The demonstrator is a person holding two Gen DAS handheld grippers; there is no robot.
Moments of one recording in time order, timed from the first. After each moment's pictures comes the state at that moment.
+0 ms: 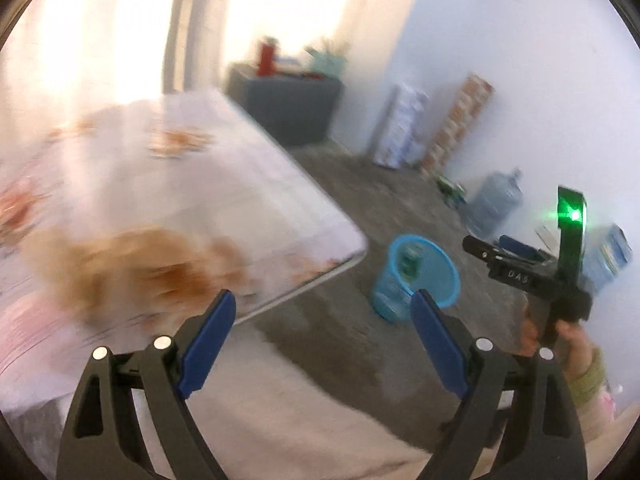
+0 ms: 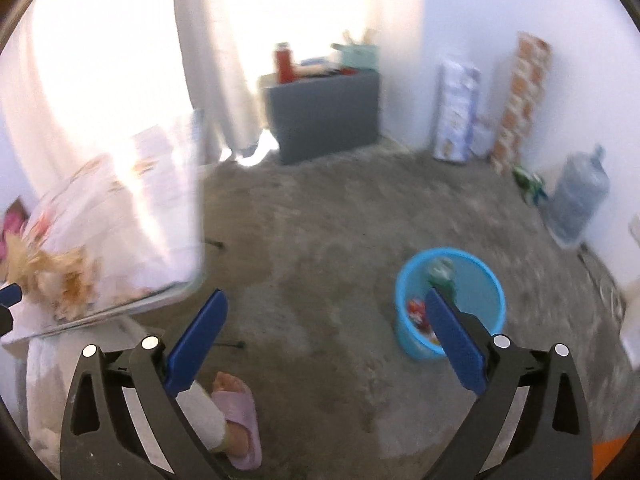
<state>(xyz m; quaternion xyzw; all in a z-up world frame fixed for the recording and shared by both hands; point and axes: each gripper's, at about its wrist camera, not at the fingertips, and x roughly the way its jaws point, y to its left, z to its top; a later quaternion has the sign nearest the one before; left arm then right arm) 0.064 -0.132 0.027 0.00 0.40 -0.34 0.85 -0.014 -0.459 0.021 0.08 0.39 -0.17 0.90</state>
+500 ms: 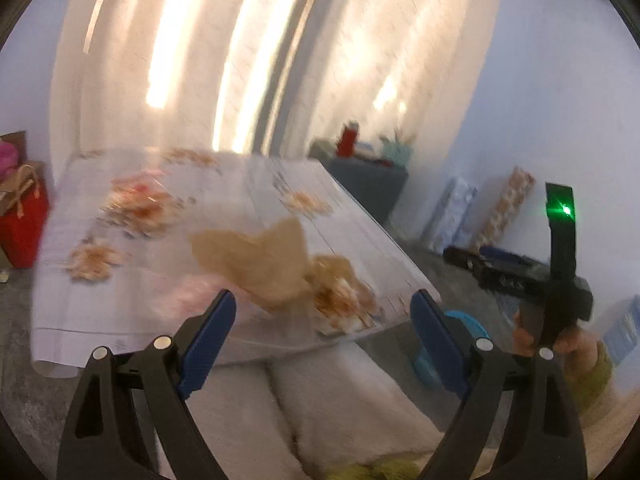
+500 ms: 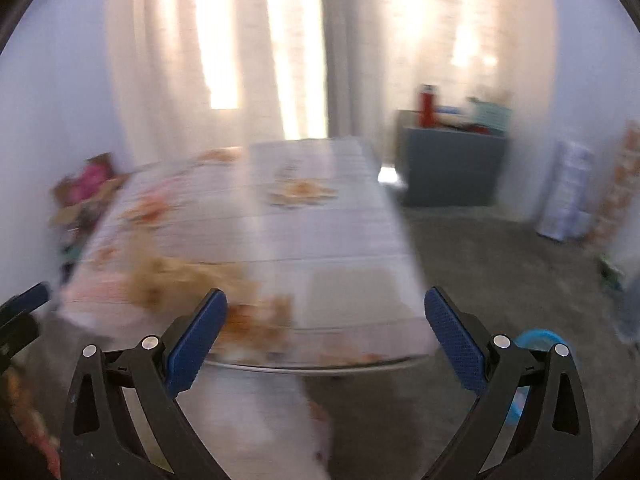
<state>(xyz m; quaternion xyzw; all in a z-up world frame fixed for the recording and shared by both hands) 0.024 0.032 0.046 -0.09 0.29 -0.24 0.92 0.048 -0.324 0.058 0.02 0.35 0.04 0.94</state>
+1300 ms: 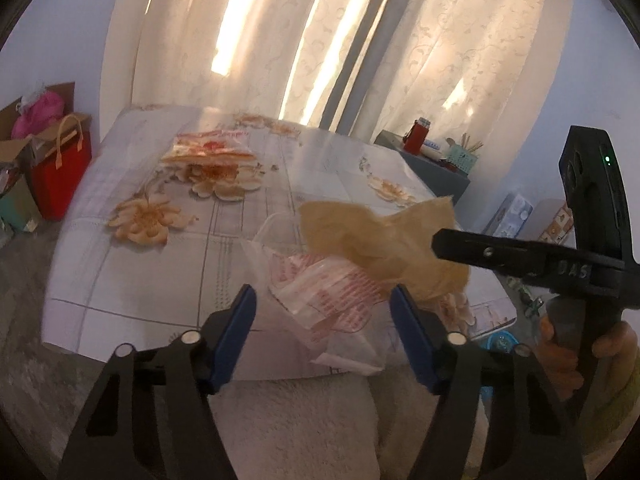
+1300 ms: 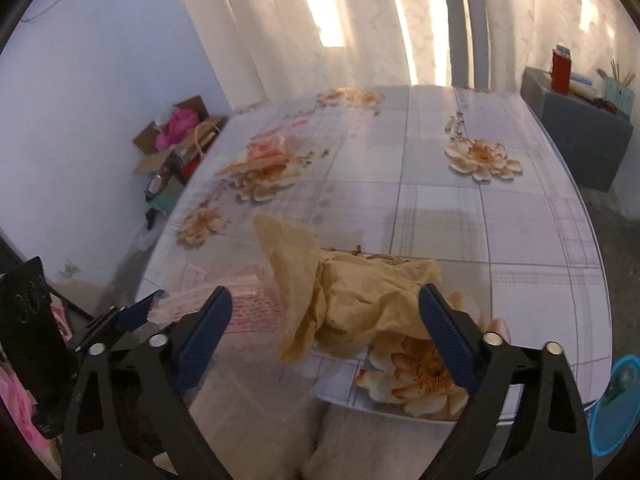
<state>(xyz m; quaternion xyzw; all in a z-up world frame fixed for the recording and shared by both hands) 0.079 0.079 -0.009 -0.13 0.34 -0.15 0.92 0.121 -0.199 0.028 0.03 0.45 0.19 0.87</state>
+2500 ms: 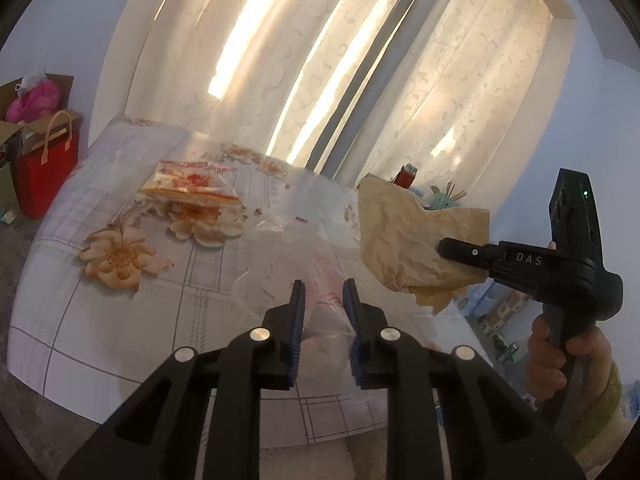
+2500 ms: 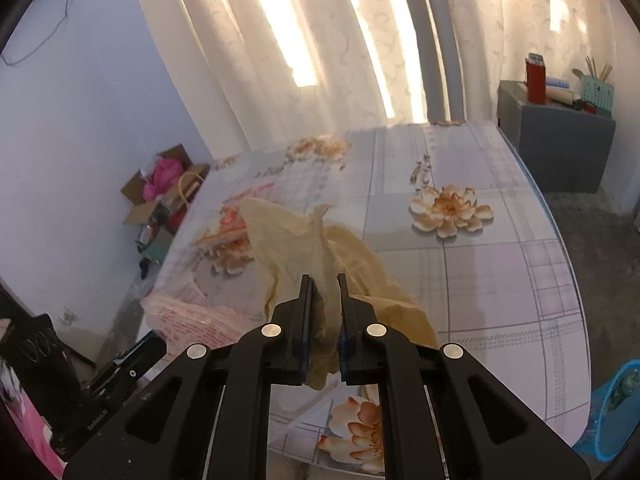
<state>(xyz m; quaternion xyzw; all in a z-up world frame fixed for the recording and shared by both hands) 0.098 0.089 0.010 -0.19 0.27 -0.16 0.93 0.166 -0.239 0.054 0.09 0.40 0.17 0.90</state>
